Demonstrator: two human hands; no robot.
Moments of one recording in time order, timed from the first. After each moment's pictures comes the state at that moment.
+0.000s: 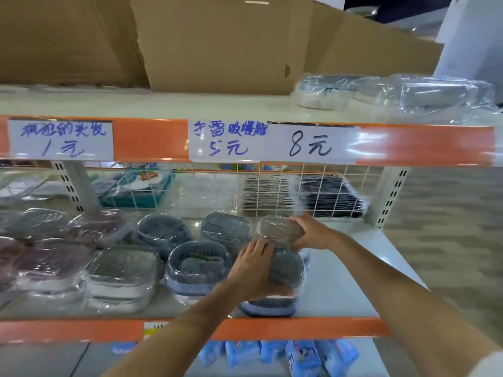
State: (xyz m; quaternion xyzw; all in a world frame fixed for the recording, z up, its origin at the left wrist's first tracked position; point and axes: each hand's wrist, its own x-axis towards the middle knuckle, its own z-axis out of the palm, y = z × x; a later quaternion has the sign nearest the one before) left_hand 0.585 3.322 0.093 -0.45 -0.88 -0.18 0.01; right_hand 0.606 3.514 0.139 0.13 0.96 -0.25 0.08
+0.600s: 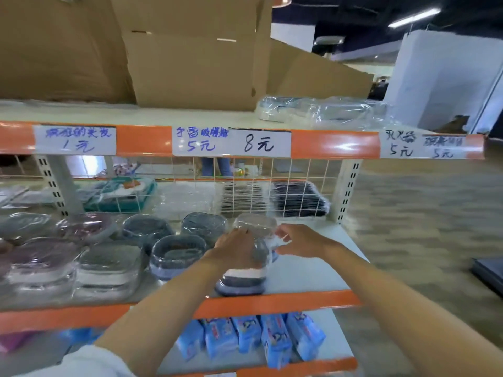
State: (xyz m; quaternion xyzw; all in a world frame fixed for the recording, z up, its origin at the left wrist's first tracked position) left_hand 0.623 3.328 0.155 -0.44 -0.89 -0.10 -0.06; right_hand 0.710 3.484 0.177 0.11 0.96 -0.24 0.04
